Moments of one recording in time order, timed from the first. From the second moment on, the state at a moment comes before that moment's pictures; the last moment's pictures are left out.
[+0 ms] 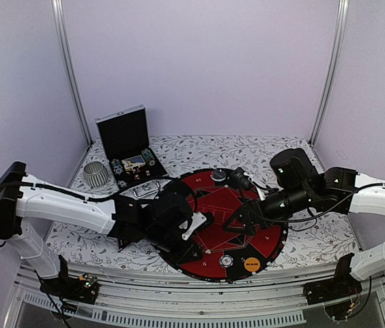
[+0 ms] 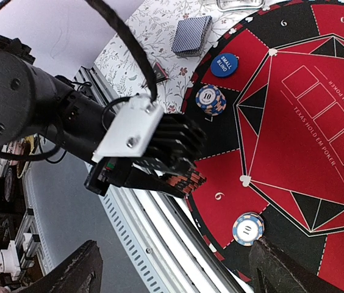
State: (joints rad) left arm -1.22 1.59 0.97 -0.27 0.10 -0.38; right arm 0.99 1.19 0.95 -0.47 -0.36 0.48
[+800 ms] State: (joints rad) left arm -1.29 1.93 1.23 -0.52 -0.06 -0.25; right arm 0.99 1.13 0.93 -0.51 -0.32 0.47
